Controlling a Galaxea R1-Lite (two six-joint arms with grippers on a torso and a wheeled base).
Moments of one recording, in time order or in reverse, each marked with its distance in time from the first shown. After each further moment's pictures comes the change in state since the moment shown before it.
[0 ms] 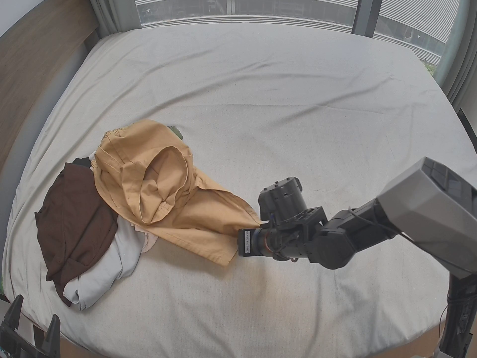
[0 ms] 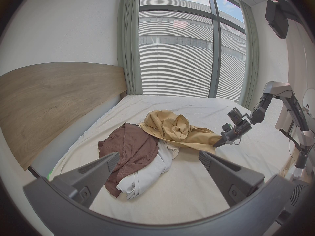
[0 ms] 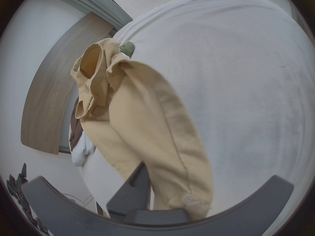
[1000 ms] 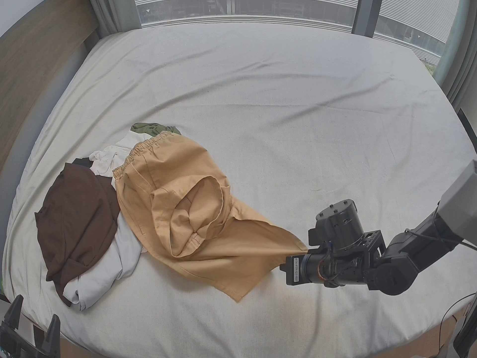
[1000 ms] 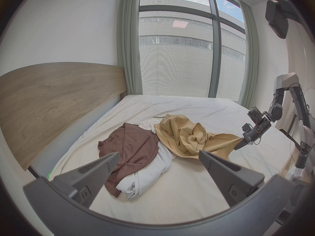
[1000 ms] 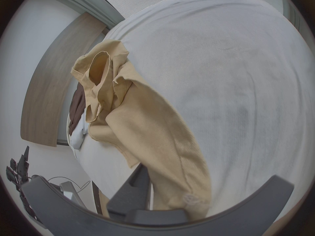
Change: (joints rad) left arm 0.000 0.000 0.000 0.000 0.000 0.001; right arm -0.024 -0.238 0.461 -0.153 -0.007 0.007
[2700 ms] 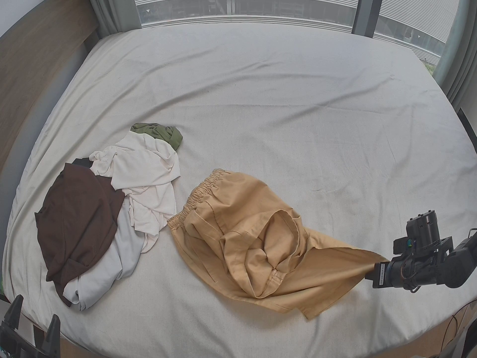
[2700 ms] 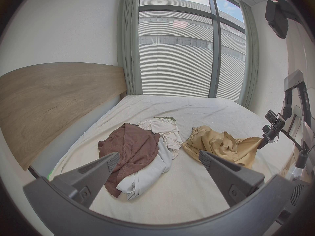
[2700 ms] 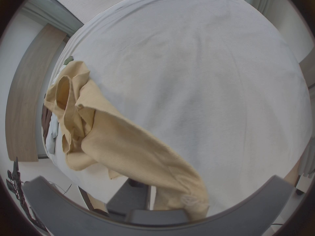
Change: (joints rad) left arm 0.000 0.000 0.000 0.000 0.000 0.001; right arm -0.468 -0.244 0.390 0.002 0.061 -0.157
